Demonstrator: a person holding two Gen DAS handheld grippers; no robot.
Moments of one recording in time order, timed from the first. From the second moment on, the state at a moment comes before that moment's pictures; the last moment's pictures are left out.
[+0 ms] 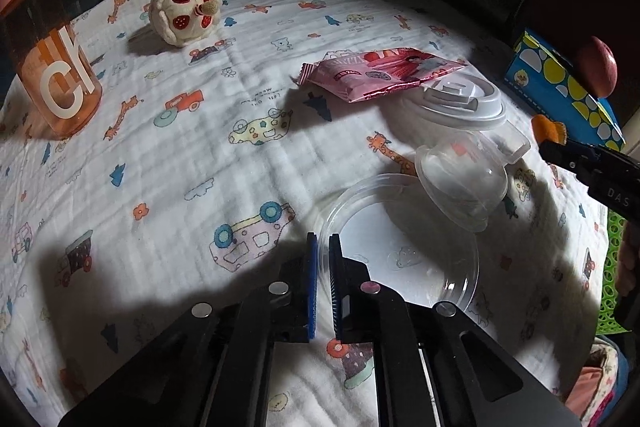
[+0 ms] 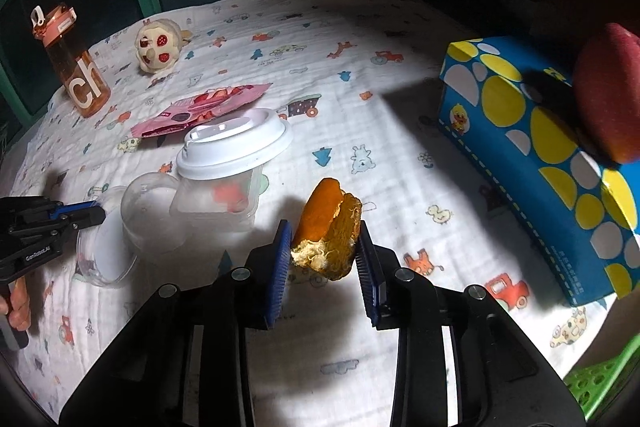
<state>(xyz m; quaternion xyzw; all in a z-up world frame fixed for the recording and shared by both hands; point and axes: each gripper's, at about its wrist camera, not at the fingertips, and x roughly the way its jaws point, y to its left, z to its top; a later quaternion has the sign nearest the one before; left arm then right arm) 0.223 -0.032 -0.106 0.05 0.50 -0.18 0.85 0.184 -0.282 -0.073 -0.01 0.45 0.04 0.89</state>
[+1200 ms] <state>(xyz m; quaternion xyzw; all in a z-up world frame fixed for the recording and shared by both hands) 0.099 -0.155 0.000 0.07 0.41 -0.32 0.85 -0.051 -0.408 -0.013 0.08 0.40 -0.11 0.91</state>
